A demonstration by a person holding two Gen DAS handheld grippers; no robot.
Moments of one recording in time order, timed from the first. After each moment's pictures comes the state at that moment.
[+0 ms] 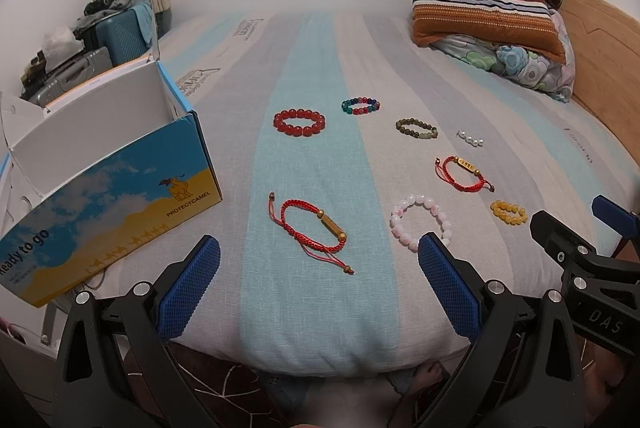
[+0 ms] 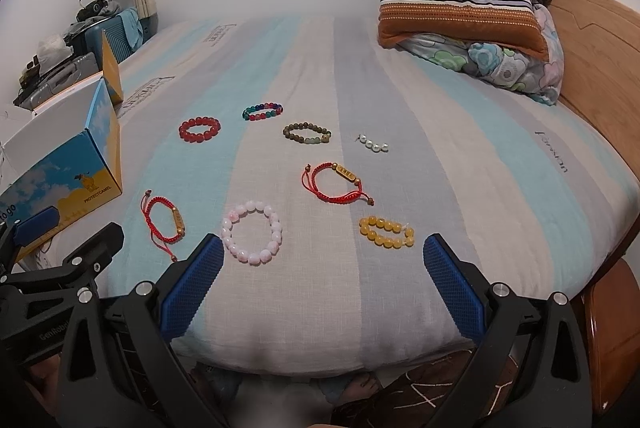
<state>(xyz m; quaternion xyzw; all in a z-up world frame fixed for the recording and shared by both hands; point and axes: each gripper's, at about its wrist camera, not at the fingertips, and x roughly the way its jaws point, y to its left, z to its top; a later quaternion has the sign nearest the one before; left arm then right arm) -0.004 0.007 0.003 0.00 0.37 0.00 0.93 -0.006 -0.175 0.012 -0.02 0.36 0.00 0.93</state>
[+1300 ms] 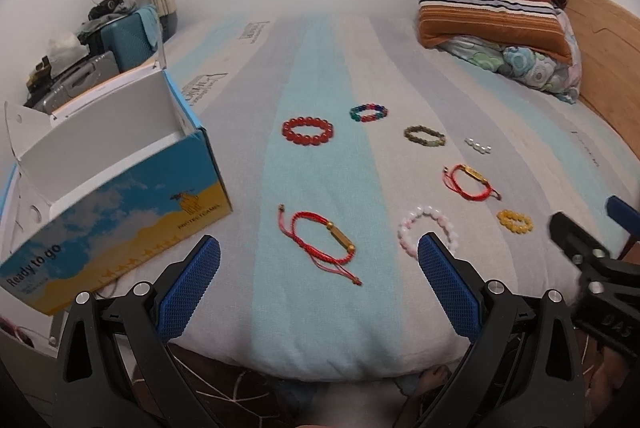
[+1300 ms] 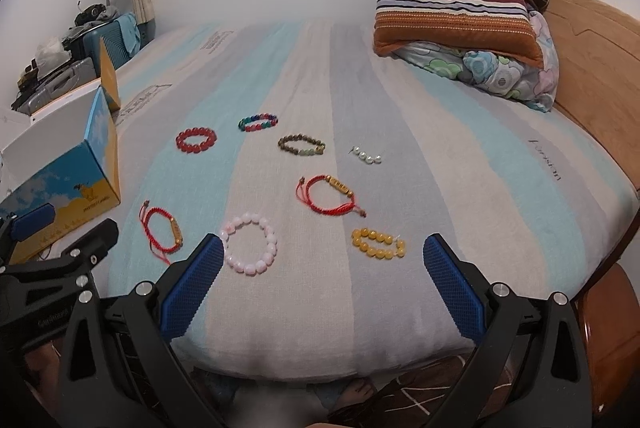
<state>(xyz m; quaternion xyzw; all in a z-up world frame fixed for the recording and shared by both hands) 0.009 0.012 0.018 0.01 0.38 0.02 0.93 -0.004 -0.182 0.027 -0.02 0.35 -0.01 0.94</state>
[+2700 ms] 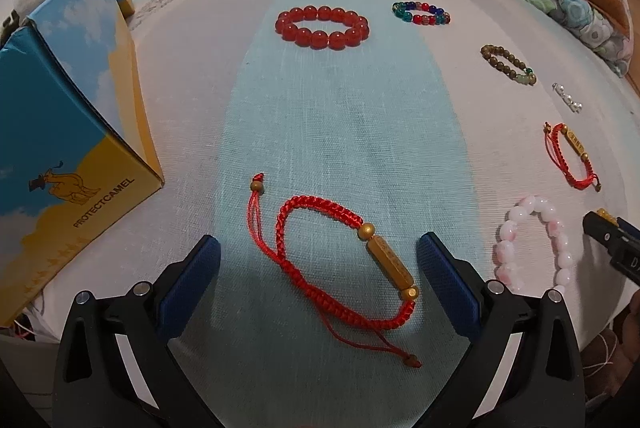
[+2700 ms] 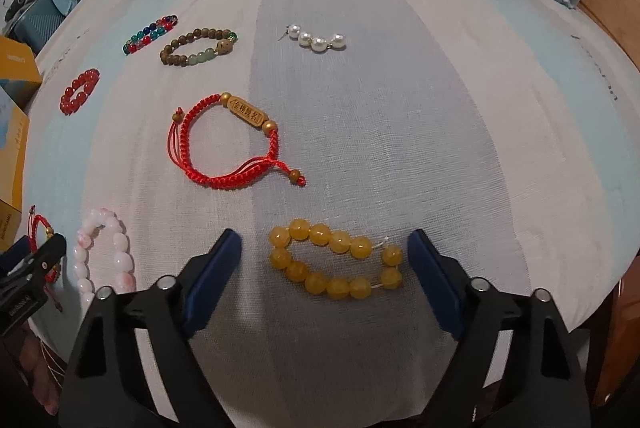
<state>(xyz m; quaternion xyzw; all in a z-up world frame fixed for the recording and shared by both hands) 0.119 0.026 -0.097 -0.01 0.52 0.04 0.86 0.134 -0.250 -0.101 0.04 0.53 -0.03 0.84</state>
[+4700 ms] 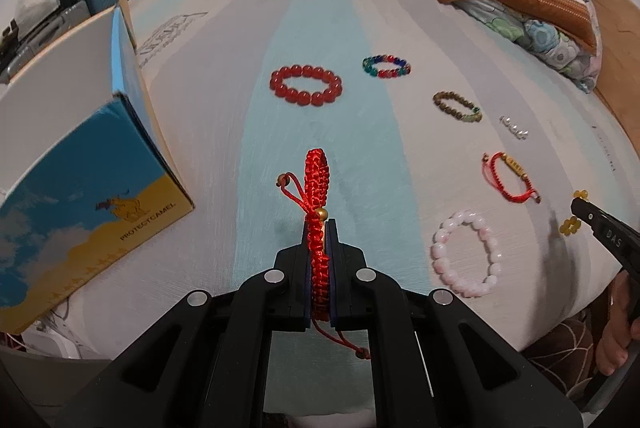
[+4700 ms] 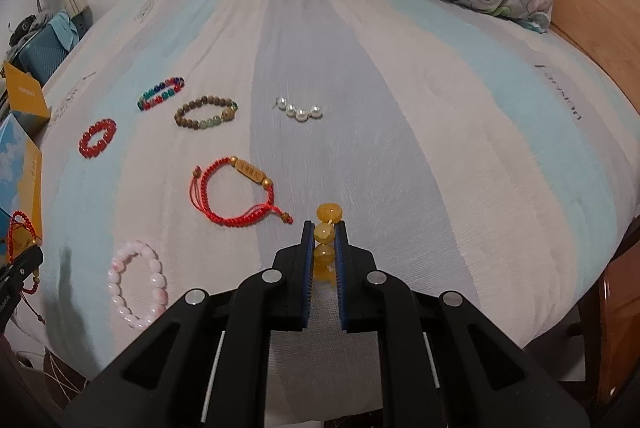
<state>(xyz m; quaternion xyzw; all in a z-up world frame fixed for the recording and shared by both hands) 0.093 0.029 -0.034 -0.03 0.47 0.00 0.88 0.110 -0.257 -0.046 0.05 0.46 -0.05 0.88</state>
